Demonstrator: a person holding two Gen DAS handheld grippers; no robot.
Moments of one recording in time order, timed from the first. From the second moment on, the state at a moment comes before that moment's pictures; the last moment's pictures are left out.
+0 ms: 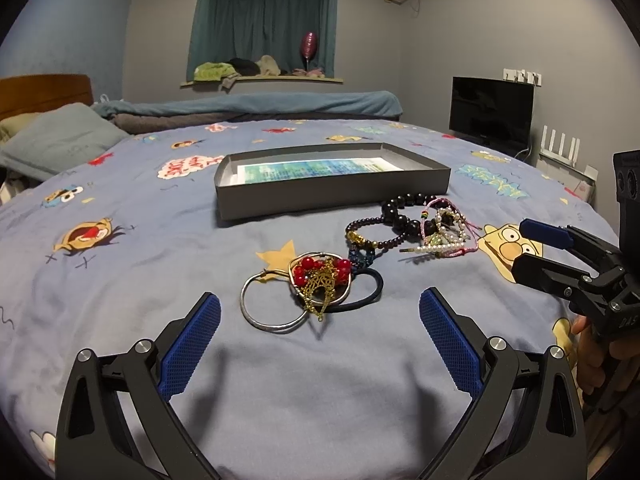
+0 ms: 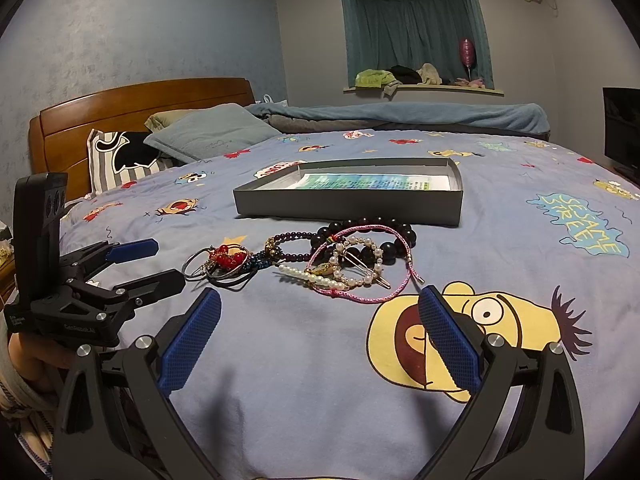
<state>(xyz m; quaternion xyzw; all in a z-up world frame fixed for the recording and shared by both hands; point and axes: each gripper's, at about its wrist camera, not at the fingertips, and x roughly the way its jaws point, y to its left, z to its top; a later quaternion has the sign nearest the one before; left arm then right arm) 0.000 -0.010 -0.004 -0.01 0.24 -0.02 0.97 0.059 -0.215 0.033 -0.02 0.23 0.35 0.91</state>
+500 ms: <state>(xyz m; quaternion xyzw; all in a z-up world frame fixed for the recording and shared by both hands) 0.000 -0.008 -0.005 -0.02 0.25 -0.02 0.97 0.058 -0.217 0.033 -0.02 0.23 0.35 0.91</state>
